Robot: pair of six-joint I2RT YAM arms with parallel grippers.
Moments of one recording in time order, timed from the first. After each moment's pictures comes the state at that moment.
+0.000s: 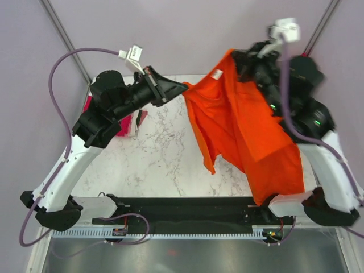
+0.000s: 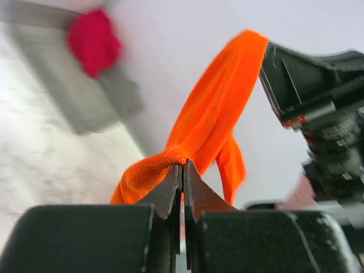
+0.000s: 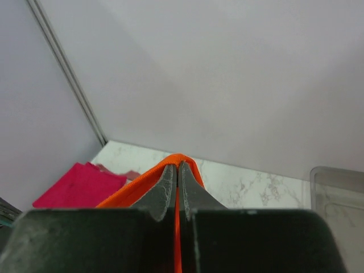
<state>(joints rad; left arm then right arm) -0.81 1.28 1.77 -0.42 0.18 -0.85 0.69 1.23 1.97 -0.52 0.34 0.10</state>
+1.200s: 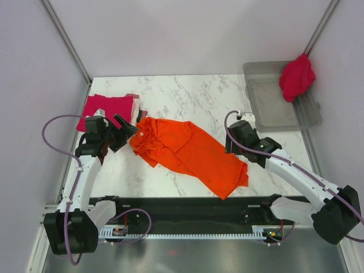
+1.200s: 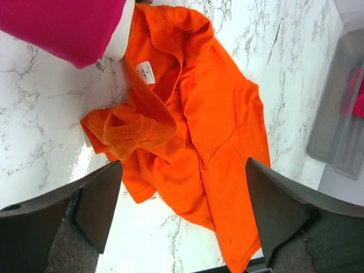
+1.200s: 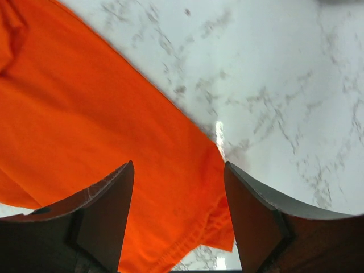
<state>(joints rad) 0.07 1.01 0.75 -0.42 0.28 -0.71 0.60 1.14 0.87 -0.61 0.38 0.52</state>
